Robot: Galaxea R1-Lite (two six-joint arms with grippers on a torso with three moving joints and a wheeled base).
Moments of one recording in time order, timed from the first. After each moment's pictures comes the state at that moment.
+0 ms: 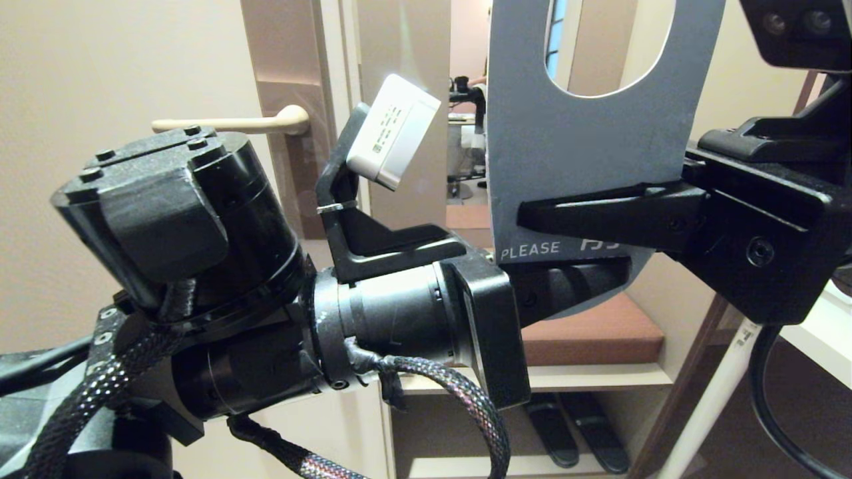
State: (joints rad) left arm -0.96 1.63 -0.91 -0.91 -0.43 -0.42; right arm 0.63 1.47 -1.15 -0.27 0.91 0.03
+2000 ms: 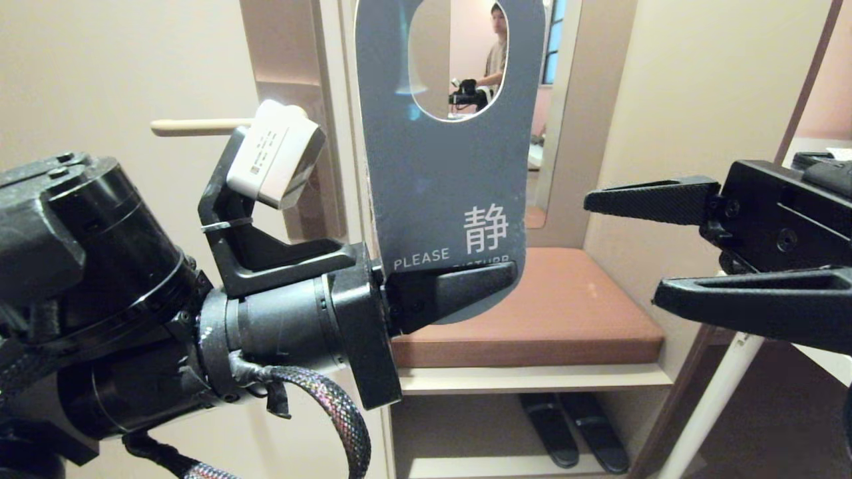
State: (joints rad) left arm -0.85 1.50 -0.74 -0.92 -0.46 -0.42; right arm 0.50 1.31 -0.99 -0.26 0.89 0.03
